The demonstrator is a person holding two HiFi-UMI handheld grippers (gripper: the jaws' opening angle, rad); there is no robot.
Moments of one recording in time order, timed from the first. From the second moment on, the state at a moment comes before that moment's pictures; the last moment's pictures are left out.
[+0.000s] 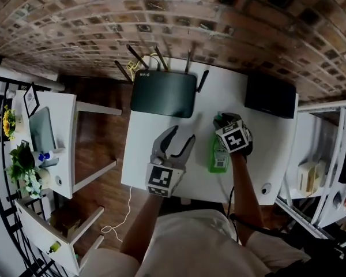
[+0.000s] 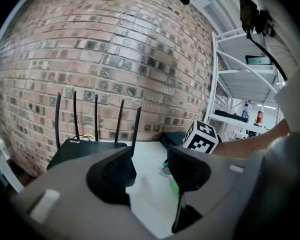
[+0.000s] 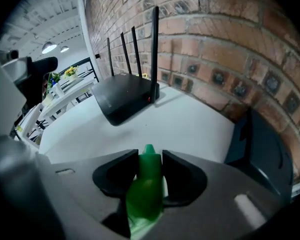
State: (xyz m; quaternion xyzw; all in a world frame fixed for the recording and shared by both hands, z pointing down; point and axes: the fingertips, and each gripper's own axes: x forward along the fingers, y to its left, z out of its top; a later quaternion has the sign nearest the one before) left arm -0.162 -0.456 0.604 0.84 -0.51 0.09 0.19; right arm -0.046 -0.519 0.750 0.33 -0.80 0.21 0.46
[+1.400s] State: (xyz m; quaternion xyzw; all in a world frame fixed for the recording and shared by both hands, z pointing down) left arm -0.187 -0.377 0.484 0.88 -0.46 -0.02 0.12; right arm -0.036 -0.413 0.554 0.58 -0.76 -0.03 0.29
